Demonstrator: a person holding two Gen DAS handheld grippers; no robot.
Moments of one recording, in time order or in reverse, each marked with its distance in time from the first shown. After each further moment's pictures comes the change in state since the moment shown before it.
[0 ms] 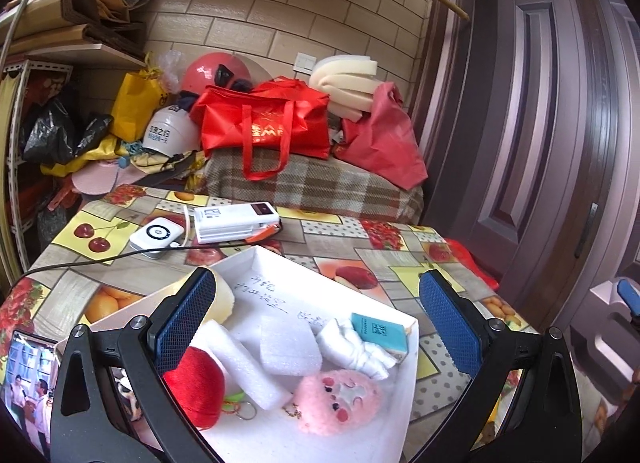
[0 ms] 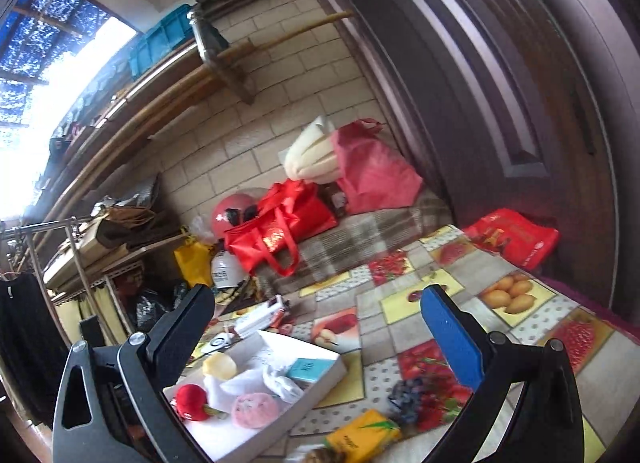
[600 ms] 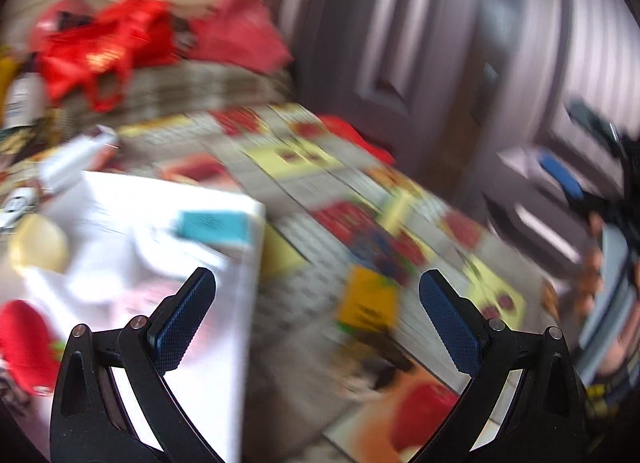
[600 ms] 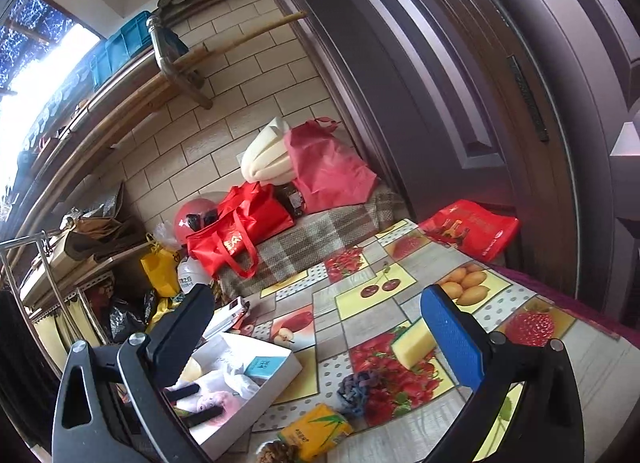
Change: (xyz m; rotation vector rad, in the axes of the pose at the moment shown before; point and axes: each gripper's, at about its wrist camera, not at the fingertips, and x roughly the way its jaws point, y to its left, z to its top) left arm 0.034 -0.102 -0.049 0.242 0.402 -0.393; right arm -0.015 -0.035 0.003 0.051 0.003 -0.123
